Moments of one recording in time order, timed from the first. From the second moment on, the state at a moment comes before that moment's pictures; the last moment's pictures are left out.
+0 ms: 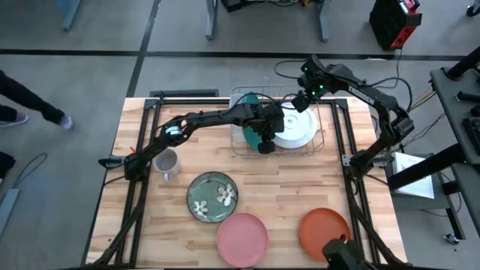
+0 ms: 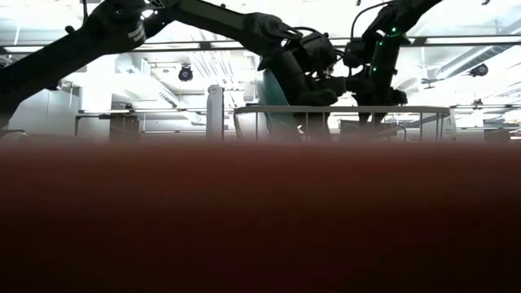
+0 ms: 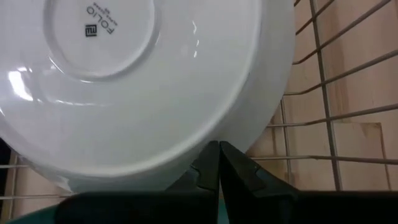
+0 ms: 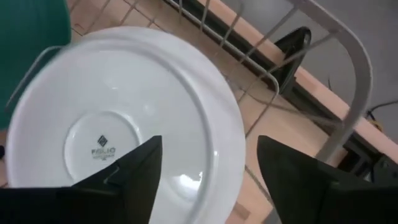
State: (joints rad) left arm 0.26 2.45 2.24 -0.84 0.03 0.29; right arm -0.90 1.58 1.36 -1.03 -0.03 -0.03
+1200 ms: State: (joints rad) left arm 0.27 2.47 2.34 -0.78 -0.14 0.33; right arm -0.82 1.35 1.04 -1.08 0.52 0.40
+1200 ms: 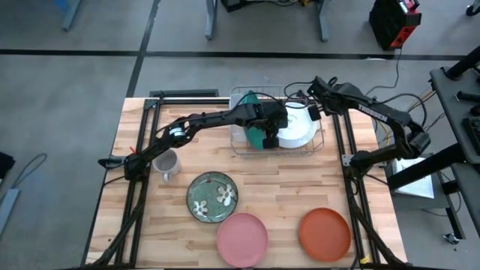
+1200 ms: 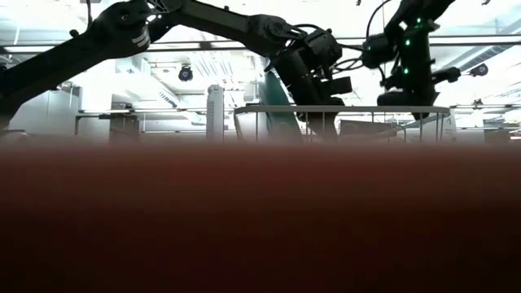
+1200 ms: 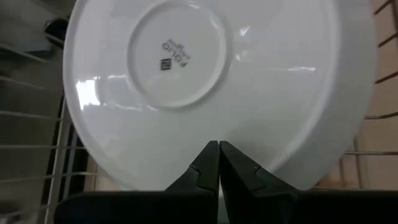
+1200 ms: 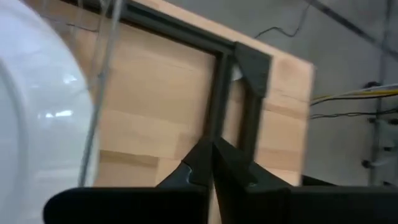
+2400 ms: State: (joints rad) left arm 0.27 2.44 2.36 -0.74 -0.14 0.56; right arm -0.72 0.86 0.90 -0.77 -0.01 -0.03
